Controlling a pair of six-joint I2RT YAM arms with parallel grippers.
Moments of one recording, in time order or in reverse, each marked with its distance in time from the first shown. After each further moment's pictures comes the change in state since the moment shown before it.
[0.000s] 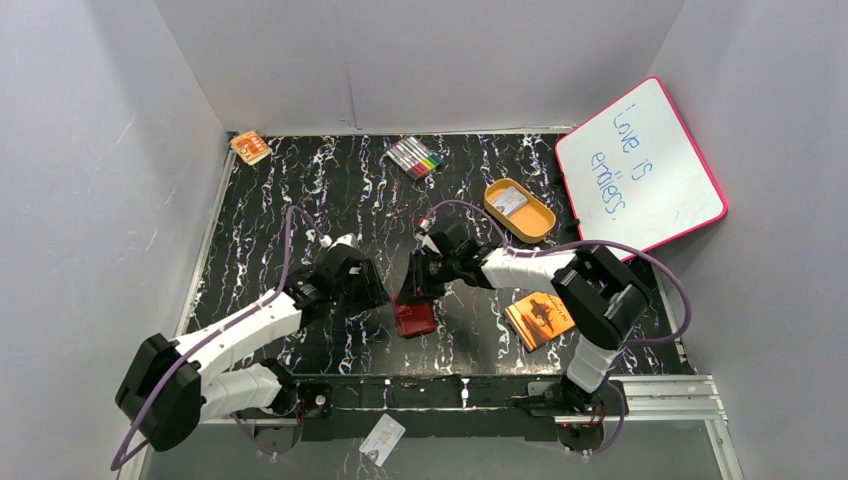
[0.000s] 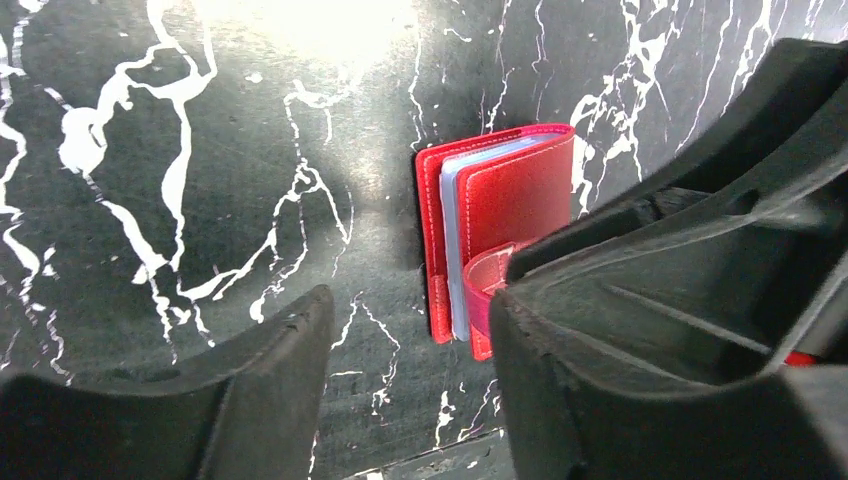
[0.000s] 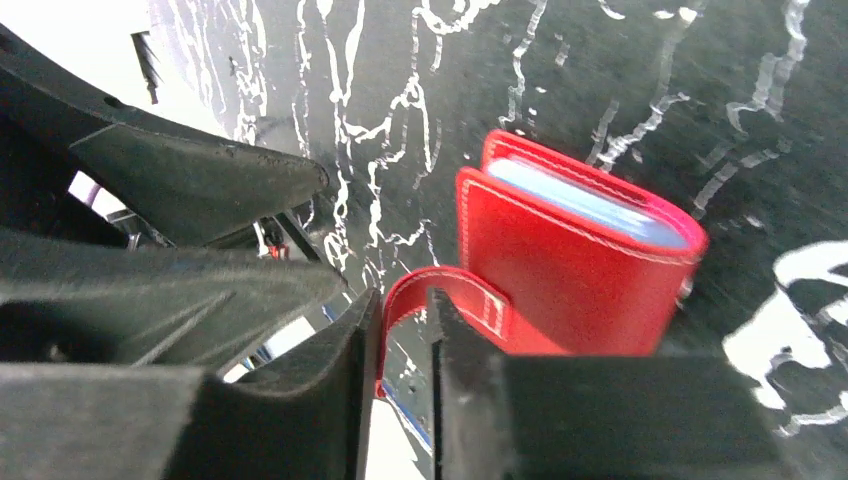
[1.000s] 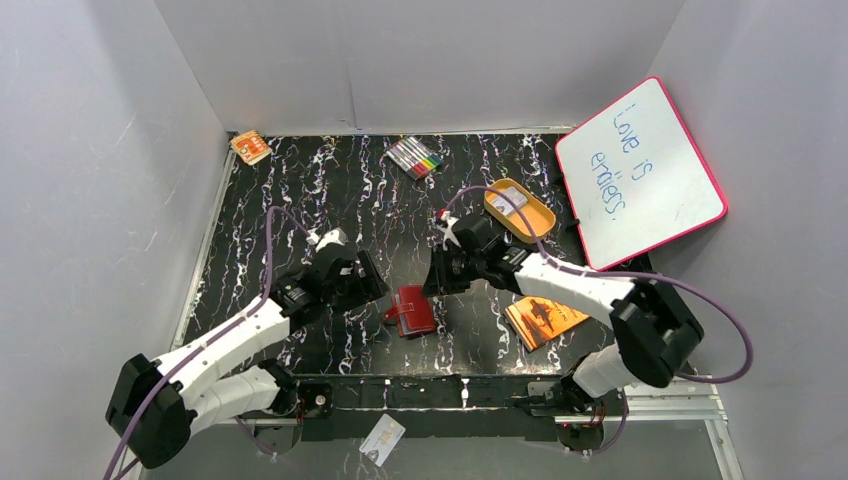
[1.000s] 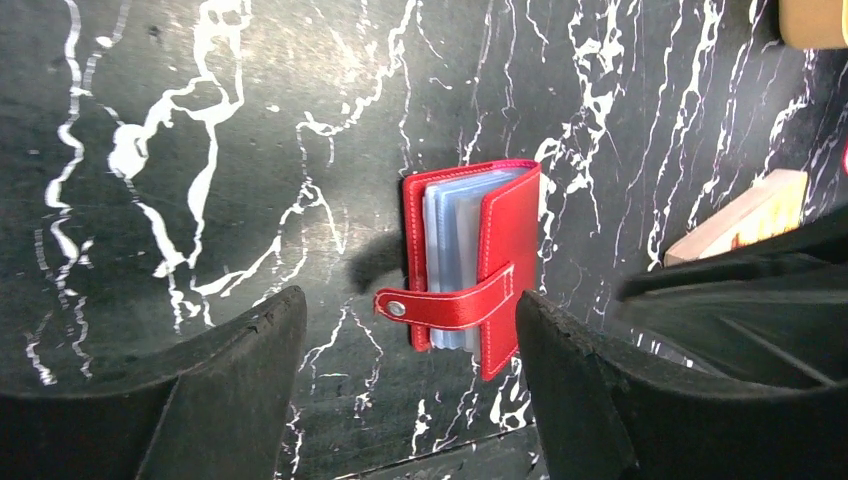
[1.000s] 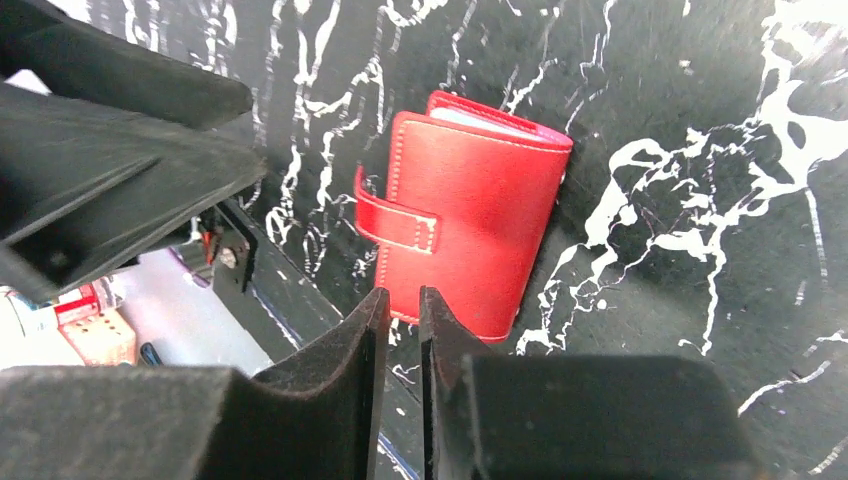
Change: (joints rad) left arm 0.001 -0.150 0.006 -0.063 -0.108 -0.064; right arm -0.032 -0.300 -0.046 -0.195 0.154 -0.228
